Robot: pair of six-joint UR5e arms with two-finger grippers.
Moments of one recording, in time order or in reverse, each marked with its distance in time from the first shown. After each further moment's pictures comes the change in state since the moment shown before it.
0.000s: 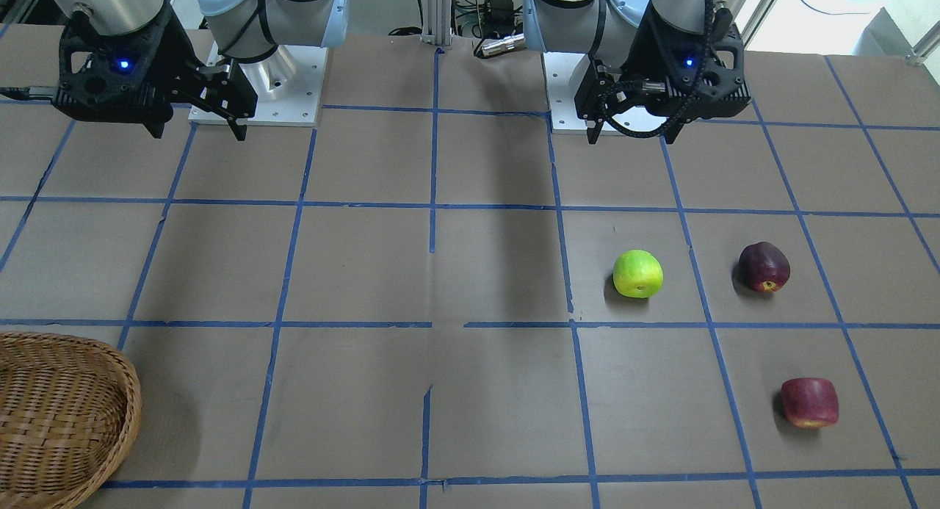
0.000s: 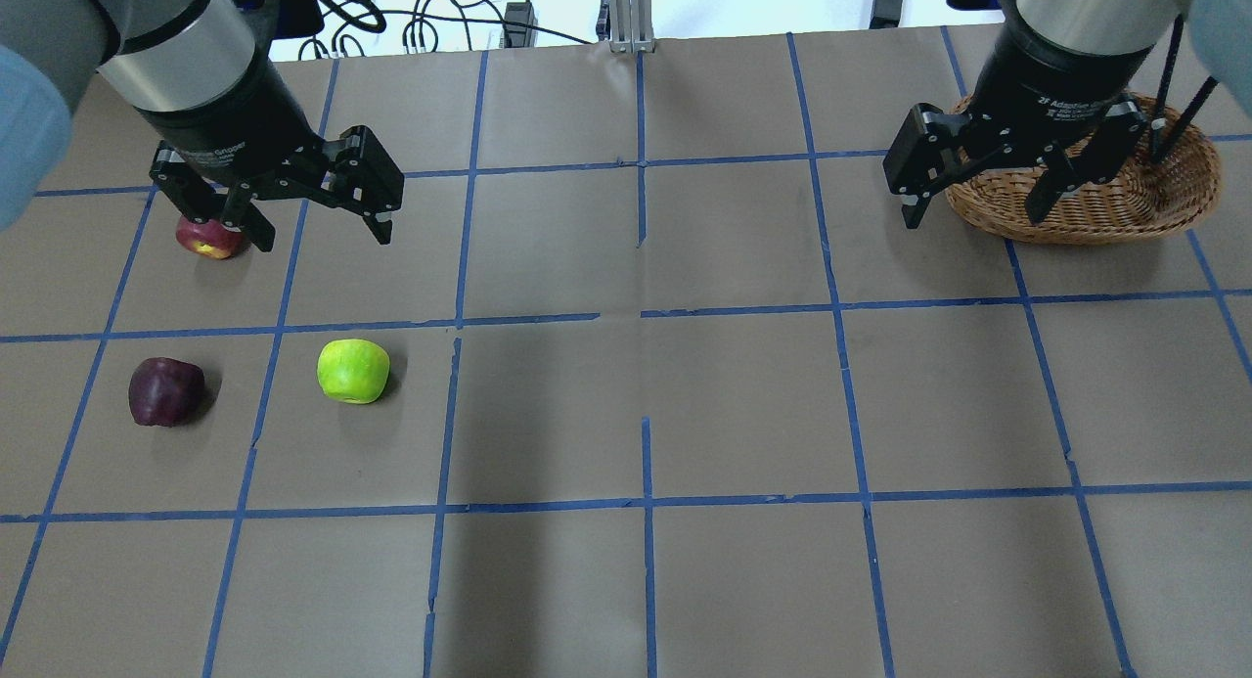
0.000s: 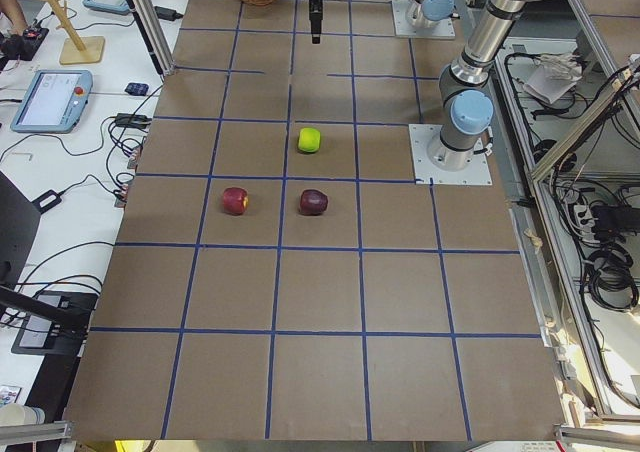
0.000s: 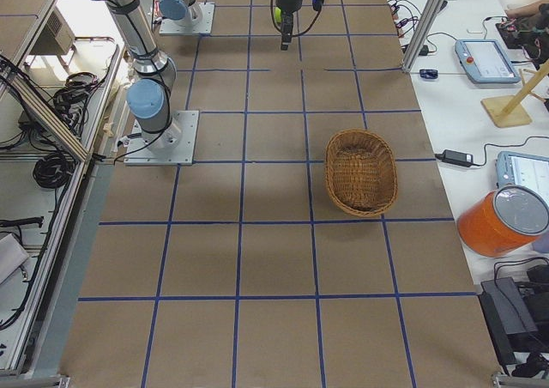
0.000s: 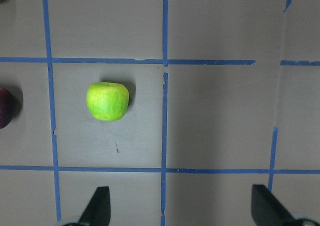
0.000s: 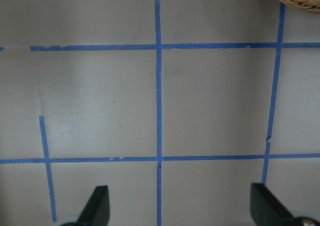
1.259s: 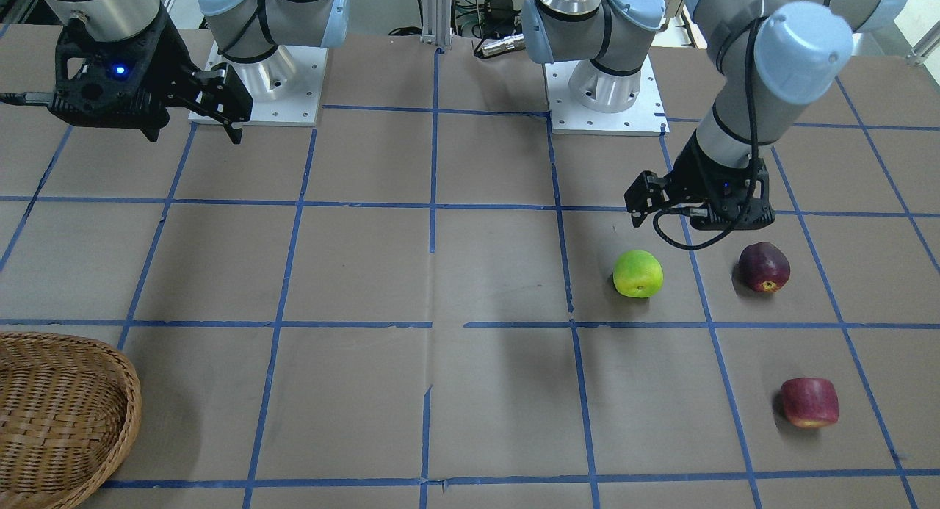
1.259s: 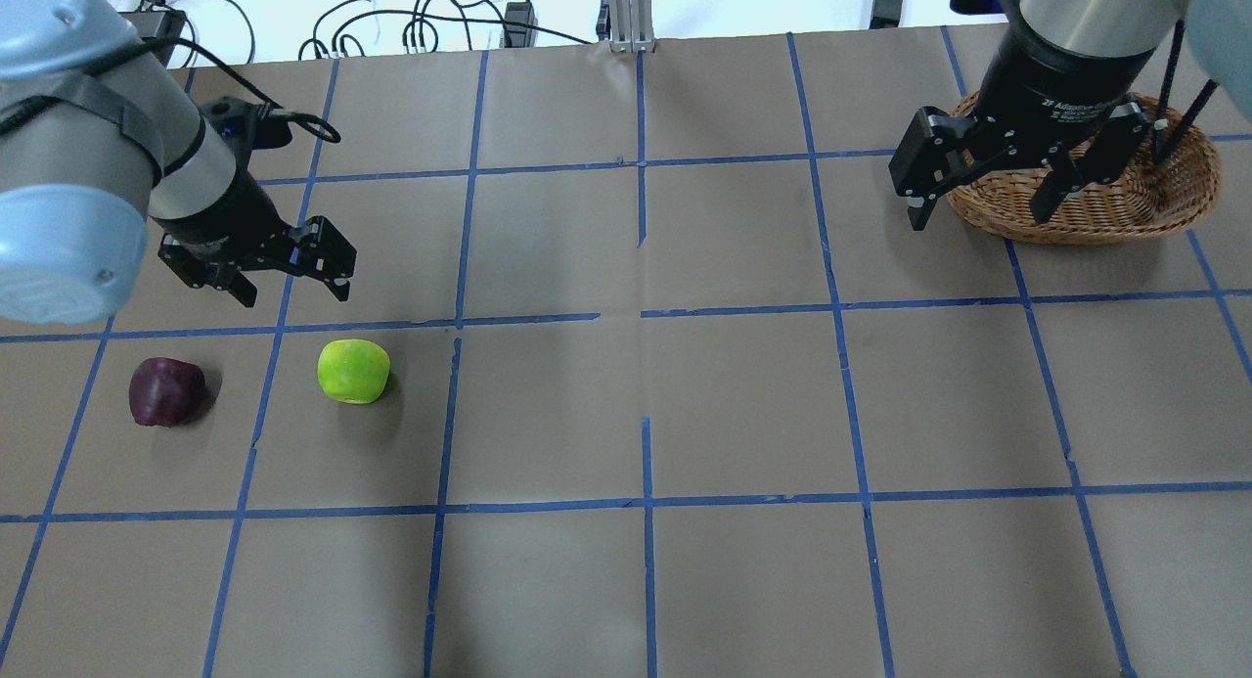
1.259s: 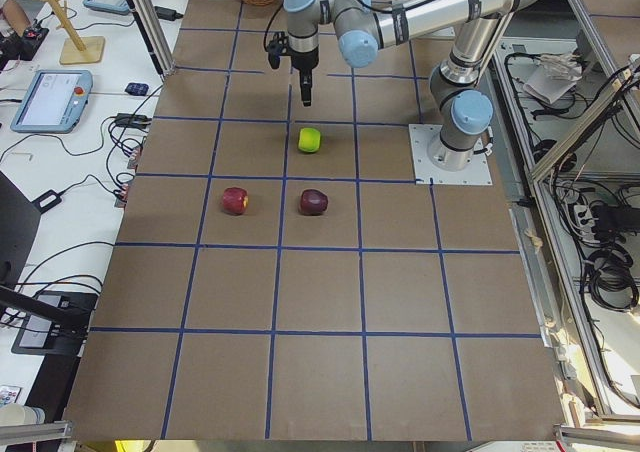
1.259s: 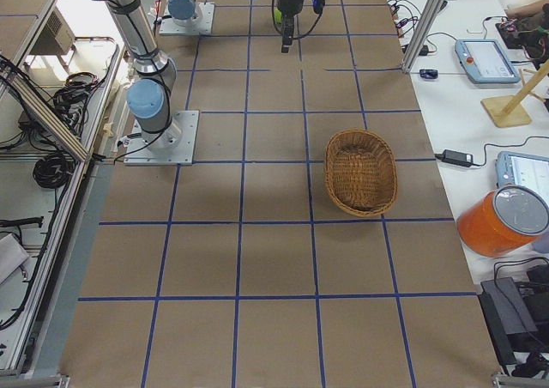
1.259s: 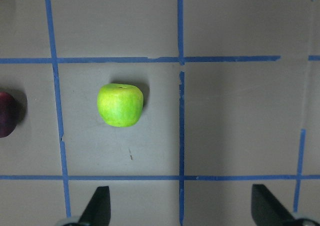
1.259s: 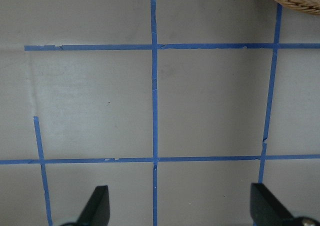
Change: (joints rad) left arm 0.220 -0.077 -0.364 0.427 0.002 0.216; right arm -0.010 0.005 0.006 -0.007 -0.005 -0.010
